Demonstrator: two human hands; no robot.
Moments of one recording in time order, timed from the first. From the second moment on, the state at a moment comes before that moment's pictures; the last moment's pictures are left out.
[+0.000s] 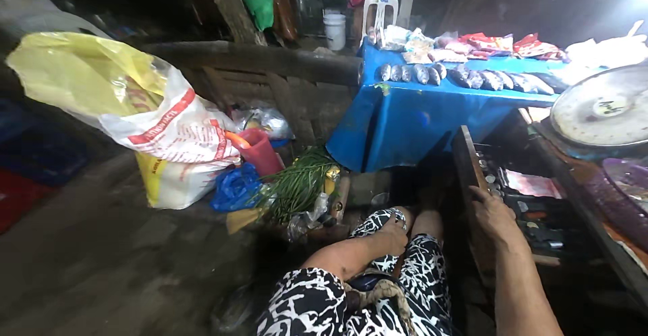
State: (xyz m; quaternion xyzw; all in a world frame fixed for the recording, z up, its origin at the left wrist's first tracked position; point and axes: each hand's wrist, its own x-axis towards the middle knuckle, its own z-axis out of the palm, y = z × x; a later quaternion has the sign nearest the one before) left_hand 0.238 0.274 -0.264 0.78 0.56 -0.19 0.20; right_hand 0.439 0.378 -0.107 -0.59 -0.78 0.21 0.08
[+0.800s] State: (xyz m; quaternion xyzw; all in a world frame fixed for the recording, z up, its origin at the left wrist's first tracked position) left_hand 0.238 0.276 -0.265 0.78 0.56 -0.20 0.20; right_hand 0.440 0.379 -0.106 -0.58 -0.78 0.21 0.07
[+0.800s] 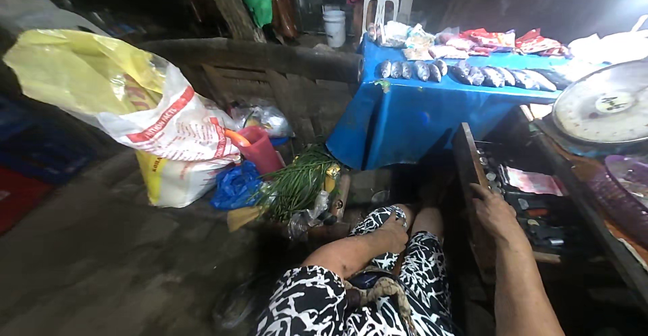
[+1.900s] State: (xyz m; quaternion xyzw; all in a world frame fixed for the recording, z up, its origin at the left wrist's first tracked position) left_hand 0.238 0.276 -0.265 0.78 0.56 -0.20 0.20; right_hand 0.438 0.376 -0.104 -0.60 -0.76 0.22 0.09
